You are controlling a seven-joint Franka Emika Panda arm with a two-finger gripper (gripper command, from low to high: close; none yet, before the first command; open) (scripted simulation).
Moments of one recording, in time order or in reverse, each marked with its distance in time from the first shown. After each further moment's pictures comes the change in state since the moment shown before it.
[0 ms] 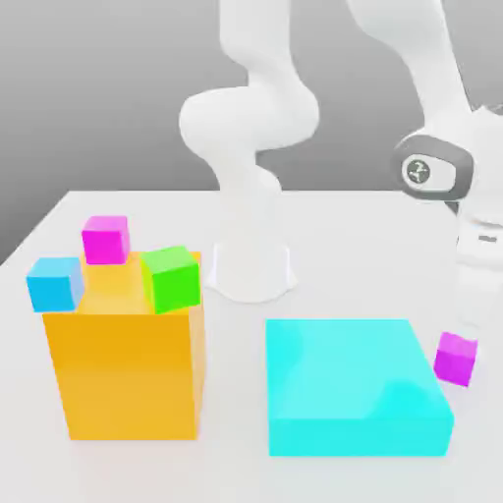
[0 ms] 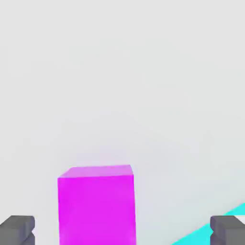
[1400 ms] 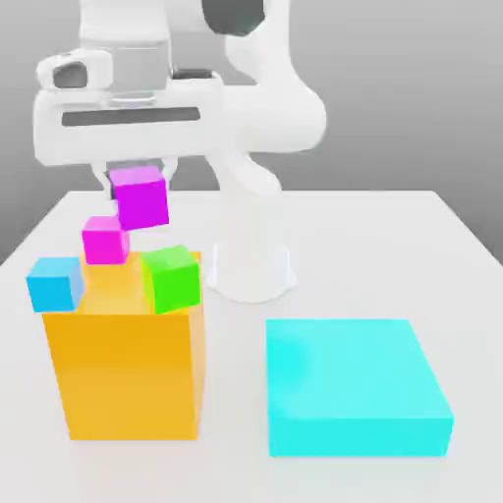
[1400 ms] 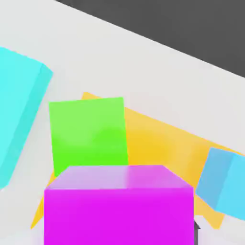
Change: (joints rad) arm -0.753 -0.886 -0.592 0.023 -0.034 -0.884 -0.515
